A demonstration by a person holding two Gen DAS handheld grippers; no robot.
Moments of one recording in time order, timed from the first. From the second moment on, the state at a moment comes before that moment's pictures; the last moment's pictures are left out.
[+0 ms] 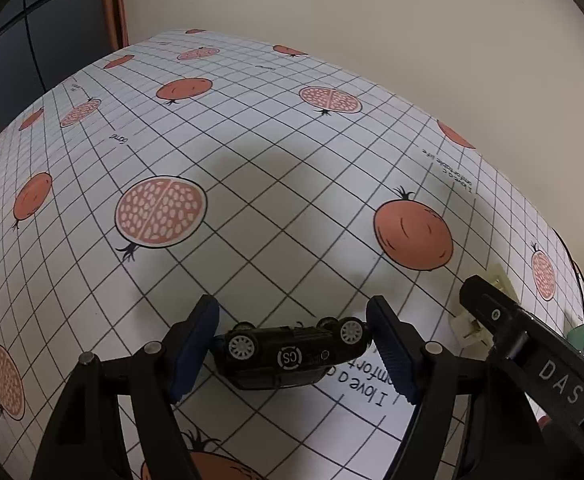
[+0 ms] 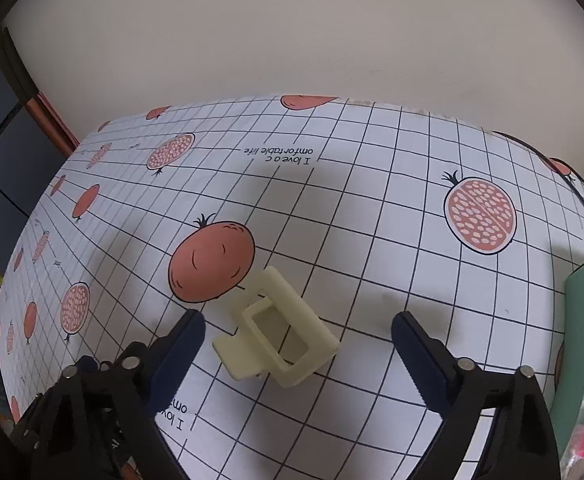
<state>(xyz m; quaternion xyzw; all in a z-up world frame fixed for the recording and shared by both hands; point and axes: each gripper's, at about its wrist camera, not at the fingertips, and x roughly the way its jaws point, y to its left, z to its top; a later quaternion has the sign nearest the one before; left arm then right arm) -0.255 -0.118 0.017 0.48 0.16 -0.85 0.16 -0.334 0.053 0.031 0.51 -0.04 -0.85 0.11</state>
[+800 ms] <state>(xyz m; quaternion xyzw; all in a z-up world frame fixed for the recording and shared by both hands) -0.250 -0.133 0.018 0.47 0.19 -0.84 0.18 -0.329 0.056 0.028 0.51 0.00 -0.86 0.09</state>
